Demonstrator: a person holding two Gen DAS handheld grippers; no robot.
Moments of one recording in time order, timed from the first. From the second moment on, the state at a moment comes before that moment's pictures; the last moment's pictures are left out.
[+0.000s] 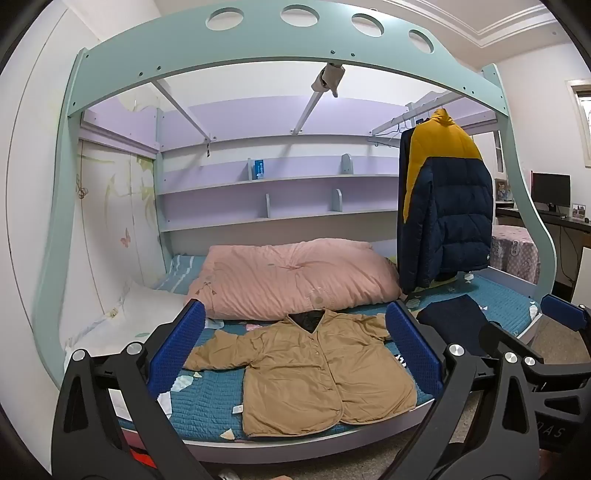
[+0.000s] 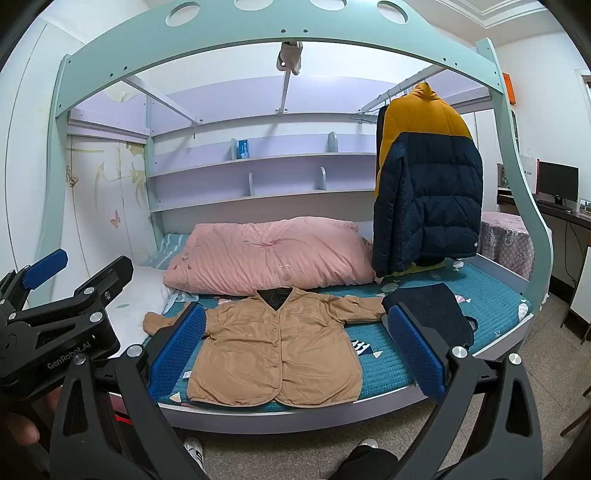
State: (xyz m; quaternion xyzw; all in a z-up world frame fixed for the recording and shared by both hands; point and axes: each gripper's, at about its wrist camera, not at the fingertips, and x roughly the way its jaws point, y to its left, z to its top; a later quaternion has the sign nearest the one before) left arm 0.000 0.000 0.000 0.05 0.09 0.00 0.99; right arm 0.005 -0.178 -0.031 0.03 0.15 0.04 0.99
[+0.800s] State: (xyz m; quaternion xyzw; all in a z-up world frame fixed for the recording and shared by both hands) left arm 0.000 0.000 0.000 0.04 0.10 0.00 0.99; right arm 0.007 -0.178 -0.033 0.03 0.15 0.04 0.99
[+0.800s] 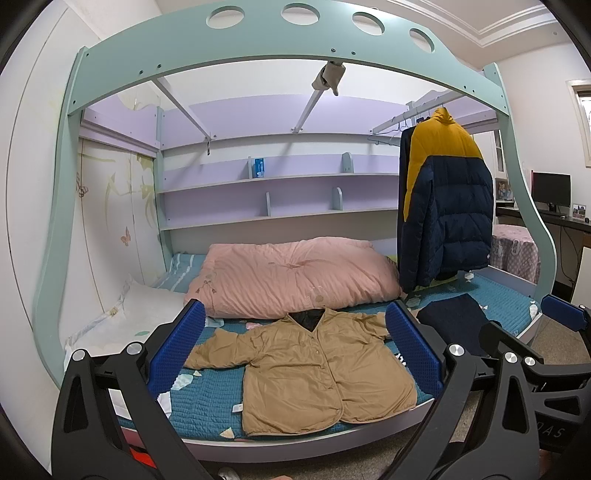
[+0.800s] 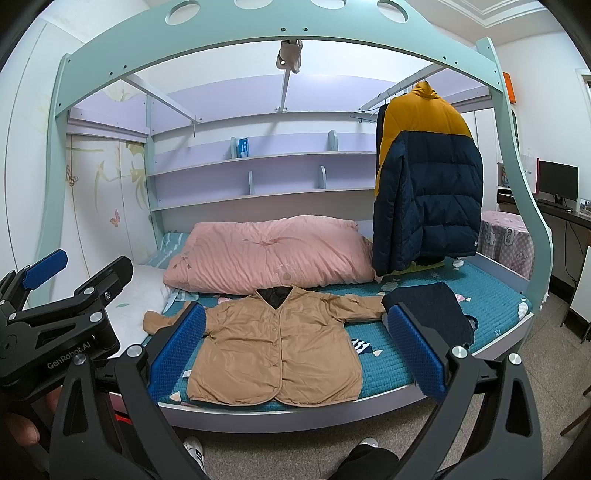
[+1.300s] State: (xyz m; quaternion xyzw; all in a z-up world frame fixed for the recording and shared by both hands) left arm 0.000 0.000 0.000 0.04 0.10 0.00 0.99; right arm 0.008 -0.178 -0.034 0.03 0.15 0.04 0.99
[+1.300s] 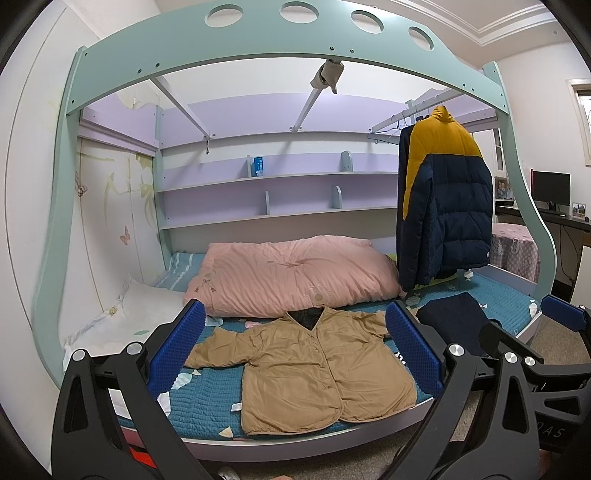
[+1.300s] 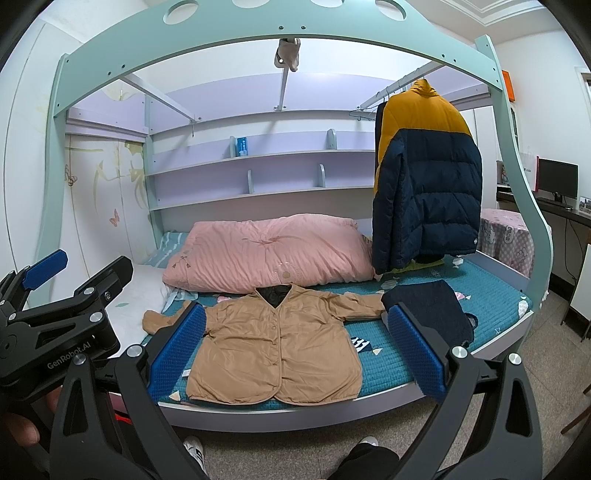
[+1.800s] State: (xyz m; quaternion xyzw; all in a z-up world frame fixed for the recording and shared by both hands) left arm 0.008 -0.001 -0.006 0.04 0.10 -0.01 0.99; right arm 0.019 -0.178 -0.045 0.03 0.15 0.04 0.99
